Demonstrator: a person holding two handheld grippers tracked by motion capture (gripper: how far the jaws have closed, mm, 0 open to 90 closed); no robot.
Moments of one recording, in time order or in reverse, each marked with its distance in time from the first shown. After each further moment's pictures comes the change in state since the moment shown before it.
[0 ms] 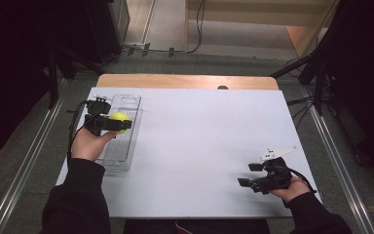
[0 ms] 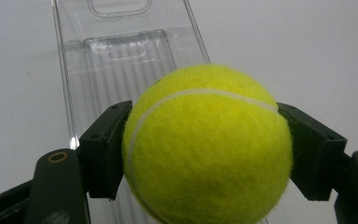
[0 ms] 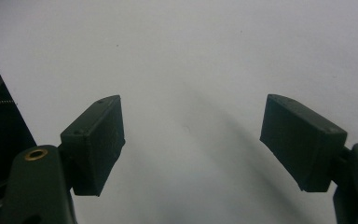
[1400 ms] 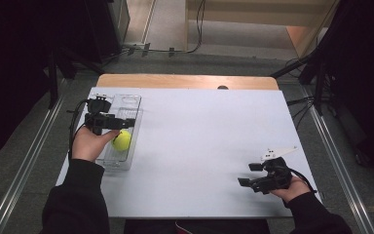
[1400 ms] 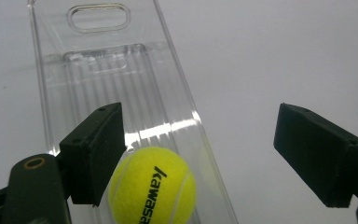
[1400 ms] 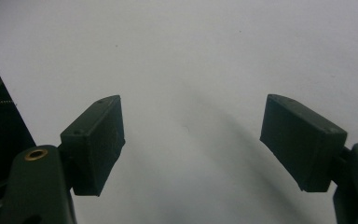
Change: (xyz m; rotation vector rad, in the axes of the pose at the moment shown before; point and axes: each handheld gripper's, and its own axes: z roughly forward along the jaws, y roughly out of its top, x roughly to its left) left arm -0.006 0.004 -0.007 -0.039 -0.081 0.005; right arm -0.001 0.000 0.000 -0.002 -0.001 -0.001
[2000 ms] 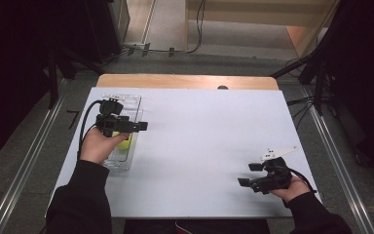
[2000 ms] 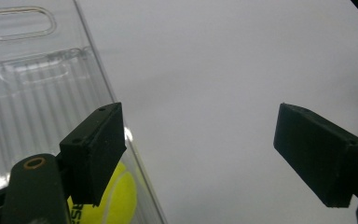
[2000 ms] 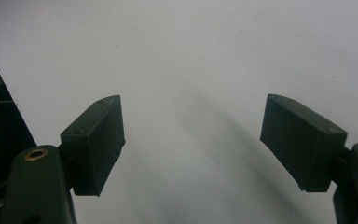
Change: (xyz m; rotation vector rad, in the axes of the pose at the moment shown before) left arm -0.029 0.002 0.007 0.017 -0.132 0.060; right arm 0.001 0.000 0.000 0.001 0.000 0.002
